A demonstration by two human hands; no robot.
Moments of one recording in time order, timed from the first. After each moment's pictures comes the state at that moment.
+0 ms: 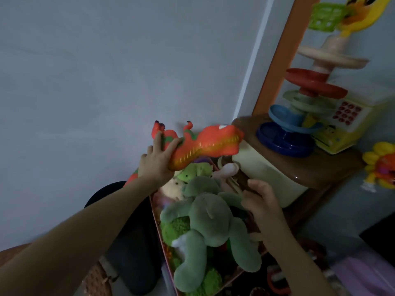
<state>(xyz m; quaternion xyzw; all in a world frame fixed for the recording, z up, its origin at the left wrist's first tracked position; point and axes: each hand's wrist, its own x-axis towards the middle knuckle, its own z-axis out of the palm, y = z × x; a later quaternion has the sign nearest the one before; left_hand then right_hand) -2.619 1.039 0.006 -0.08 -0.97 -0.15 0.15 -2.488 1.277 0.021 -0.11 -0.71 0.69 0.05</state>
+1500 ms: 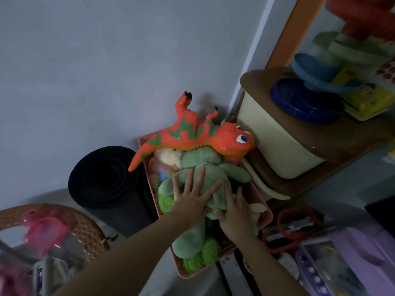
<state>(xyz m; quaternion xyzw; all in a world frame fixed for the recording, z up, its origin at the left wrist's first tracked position) -2.540 1.125 -0.139 -0.24 -0.97 -0.08 -0.07 -2.498 1.267 -0.115 -0.09 -0.96 0.22 -0.15</state>
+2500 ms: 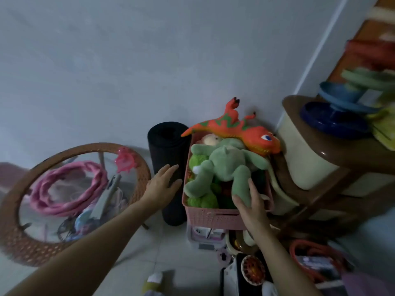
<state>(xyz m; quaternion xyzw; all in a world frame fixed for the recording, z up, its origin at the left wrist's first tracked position) -2.348 1.100 -0.072 0.19 -0.92 -0.35 0.04 -2.416 1.343 -0.082 0.10 -0.83 0.53 -0.11</state>
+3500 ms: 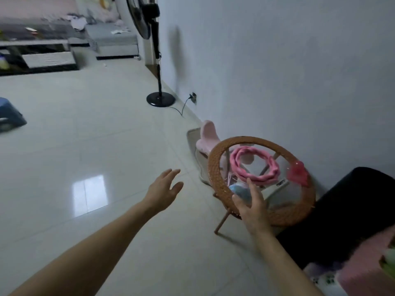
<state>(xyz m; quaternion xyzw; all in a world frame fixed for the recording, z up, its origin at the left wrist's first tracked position) -1.868 0.979 -0.072 0.58 -0.74 -0.31 0.18 -2.097 1.066 -0.073 0.48 -0.71 0.43 -0.30</state>
